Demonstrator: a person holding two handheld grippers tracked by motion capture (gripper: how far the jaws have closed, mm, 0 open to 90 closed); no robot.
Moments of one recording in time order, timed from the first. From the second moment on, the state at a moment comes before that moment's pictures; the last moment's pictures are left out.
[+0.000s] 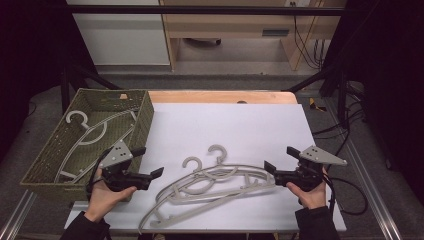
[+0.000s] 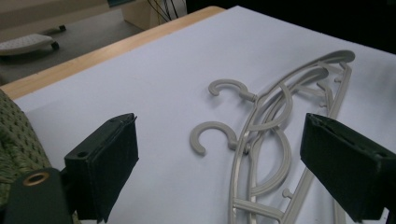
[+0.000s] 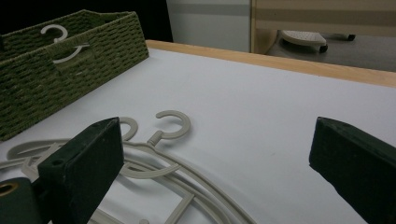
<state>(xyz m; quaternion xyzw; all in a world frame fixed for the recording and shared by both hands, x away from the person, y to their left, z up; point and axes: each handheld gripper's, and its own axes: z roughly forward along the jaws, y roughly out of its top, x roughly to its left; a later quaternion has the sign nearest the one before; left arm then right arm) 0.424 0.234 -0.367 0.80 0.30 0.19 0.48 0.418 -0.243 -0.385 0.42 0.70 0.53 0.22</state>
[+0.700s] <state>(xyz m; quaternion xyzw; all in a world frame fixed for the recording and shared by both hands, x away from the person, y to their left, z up) 0.455 0.180 -0.395 0.88 0.28 0.13 0.37 0.418 -0.239 -0.385 0.42 0.71 0.52 0.22</state>
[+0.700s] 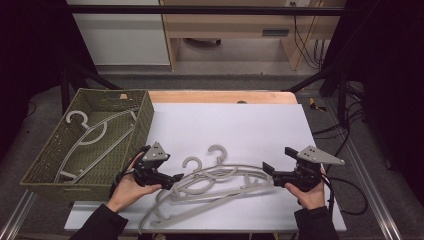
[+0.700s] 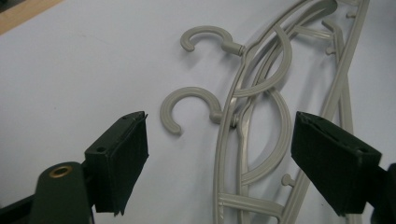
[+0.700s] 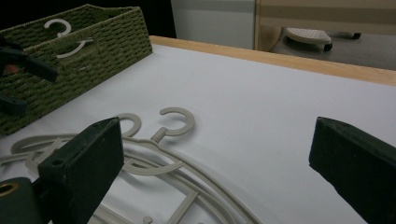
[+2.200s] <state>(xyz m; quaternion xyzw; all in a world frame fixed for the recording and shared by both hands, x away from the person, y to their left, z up) 0.488 0.129 -0.453 0.94 0.23 0.09 0.22 0.420 -0.238 -0.388 0.42 0.72 0.52 0.21</state>
